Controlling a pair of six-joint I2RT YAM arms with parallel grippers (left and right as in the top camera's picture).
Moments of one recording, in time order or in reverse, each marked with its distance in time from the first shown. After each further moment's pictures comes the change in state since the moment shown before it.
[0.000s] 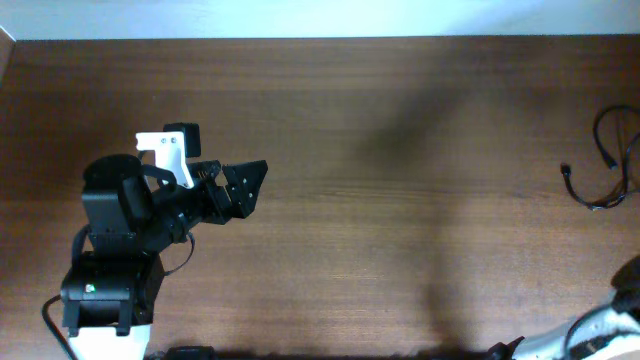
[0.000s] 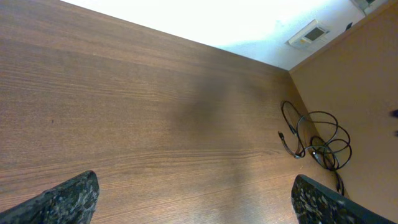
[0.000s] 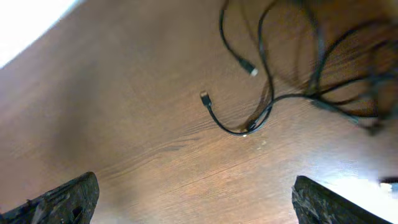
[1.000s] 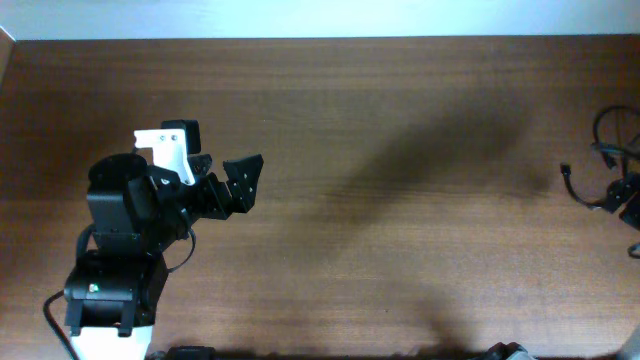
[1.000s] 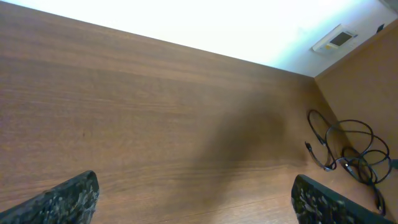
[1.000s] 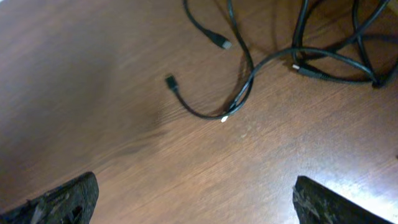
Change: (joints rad) left arm -0.037 0.000 0.000 0.027 -0.132 0.035; right arm -0.002 -0.659 -1.371 0.924 0.115 0.091
